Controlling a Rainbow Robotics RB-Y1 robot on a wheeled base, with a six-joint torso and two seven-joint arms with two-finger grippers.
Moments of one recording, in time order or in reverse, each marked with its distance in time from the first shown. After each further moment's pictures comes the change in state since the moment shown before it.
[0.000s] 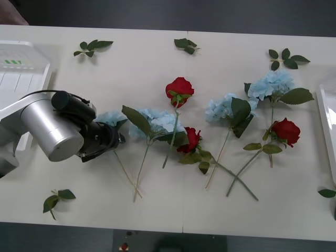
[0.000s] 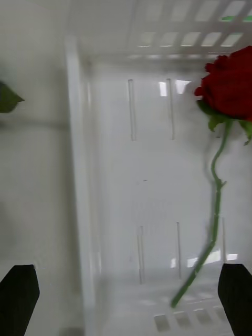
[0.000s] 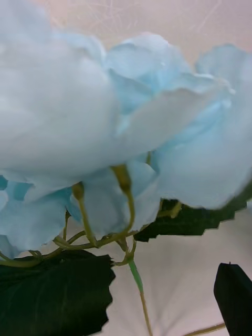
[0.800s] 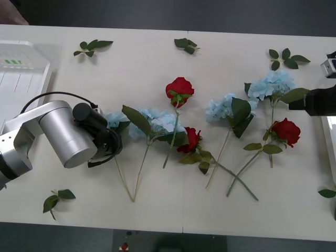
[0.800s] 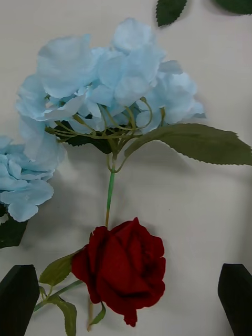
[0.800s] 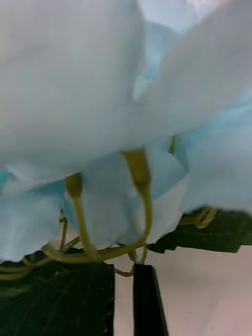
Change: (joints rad) right arm -0.276 0.154 0.206 0.042 -0.023 0.081 -0.004; left arm -0.060 -0.015 -0.141 0.050 -0.101 0.000 0.000
